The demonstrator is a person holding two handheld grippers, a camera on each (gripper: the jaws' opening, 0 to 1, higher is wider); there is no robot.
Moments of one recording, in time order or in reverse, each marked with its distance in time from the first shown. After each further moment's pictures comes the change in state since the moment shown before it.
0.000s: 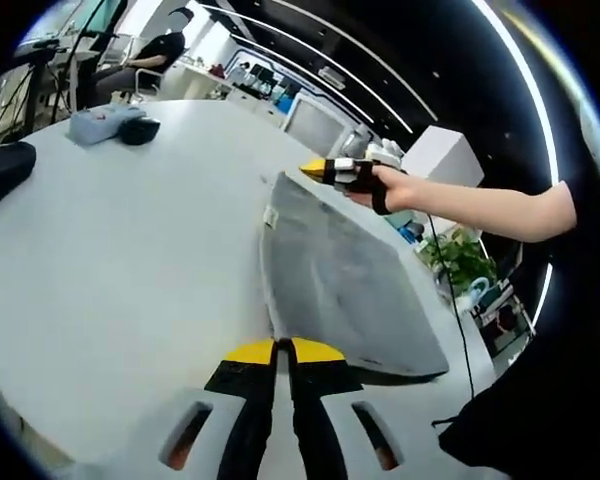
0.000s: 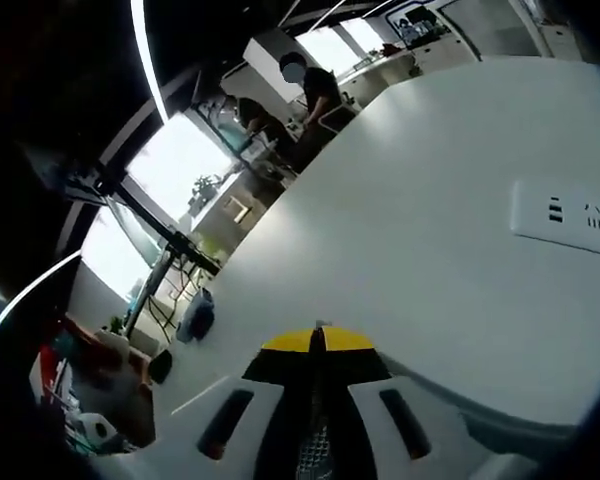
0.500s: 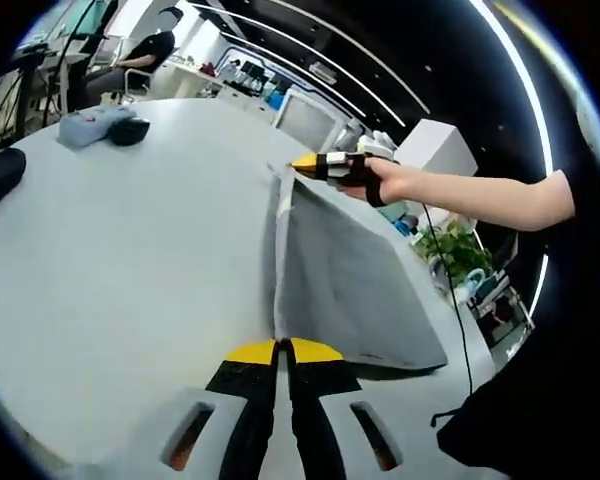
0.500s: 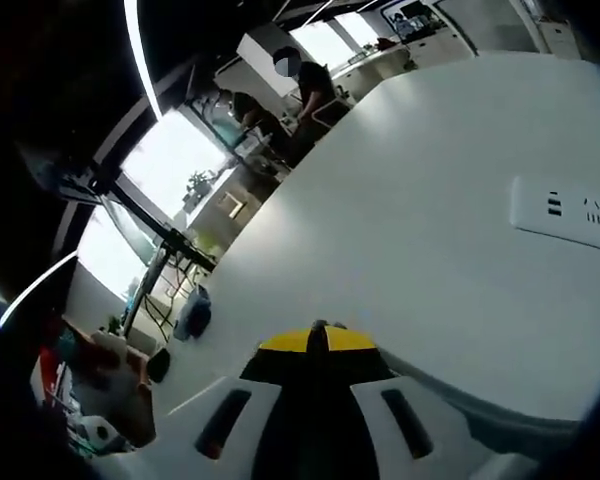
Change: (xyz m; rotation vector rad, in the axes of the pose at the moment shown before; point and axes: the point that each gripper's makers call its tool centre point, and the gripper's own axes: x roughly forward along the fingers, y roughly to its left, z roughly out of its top) left arm 0.004 0.003 -0.006 0.022 0.034 -0.032; right arm 0.007 0.000 -0.006 0.004 0.029 -0.024
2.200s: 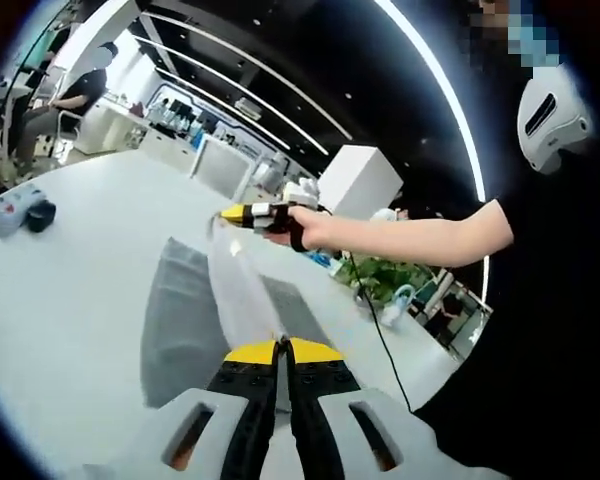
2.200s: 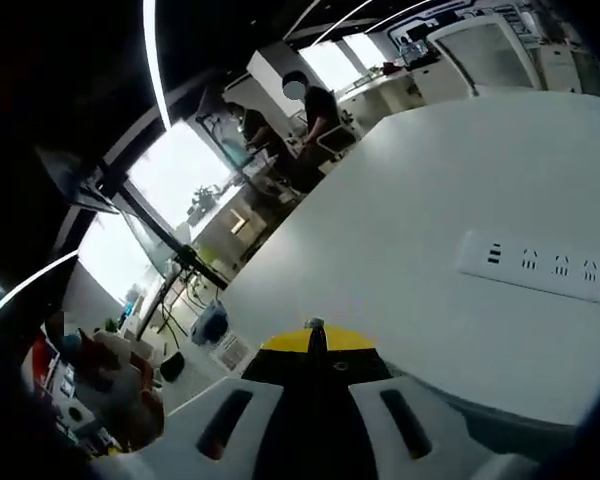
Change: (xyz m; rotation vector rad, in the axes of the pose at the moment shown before) left arm -0.032 -0.111 0.054 0.132 -0.169 -0.304; right arm -0.072 0.007 0.033 -0.033 -0.087 0.003
